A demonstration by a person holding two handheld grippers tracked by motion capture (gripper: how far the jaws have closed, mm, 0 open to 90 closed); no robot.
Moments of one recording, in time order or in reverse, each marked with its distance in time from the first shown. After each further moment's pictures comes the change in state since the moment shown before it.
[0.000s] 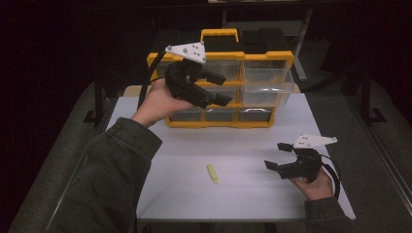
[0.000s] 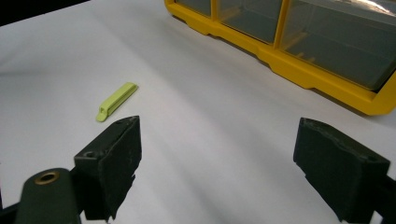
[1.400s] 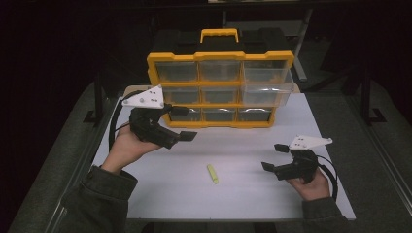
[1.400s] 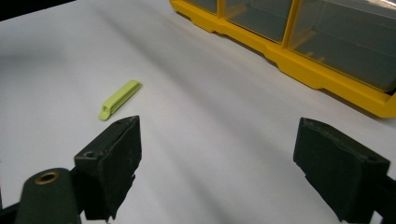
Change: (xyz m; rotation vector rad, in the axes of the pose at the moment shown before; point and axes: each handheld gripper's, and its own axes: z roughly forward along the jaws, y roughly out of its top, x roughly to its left) left arm -0.046 -0.096 -0.040 -0.047 0.114 -0.097; right arm 0.005 0.000 0.007 0.012 0.004 -0.016
